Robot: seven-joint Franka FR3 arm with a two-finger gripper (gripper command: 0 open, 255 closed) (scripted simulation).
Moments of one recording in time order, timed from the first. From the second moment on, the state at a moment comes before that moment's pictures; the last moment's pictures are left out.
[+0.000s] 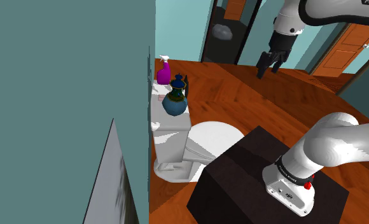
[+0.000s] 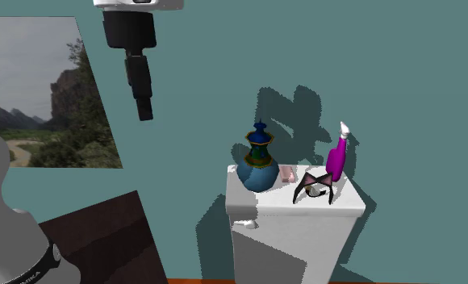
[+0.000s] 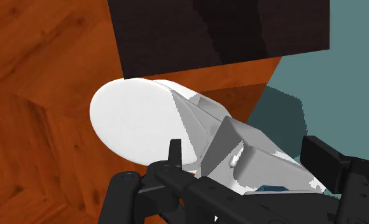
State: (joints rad) arm -0.01 -0.80 -0.02 -2.44 -0.09 1.59 0.11
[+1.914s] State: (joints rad) arm 0.05 0.25 0.08 -1.73 -0.02 1.92 0.32
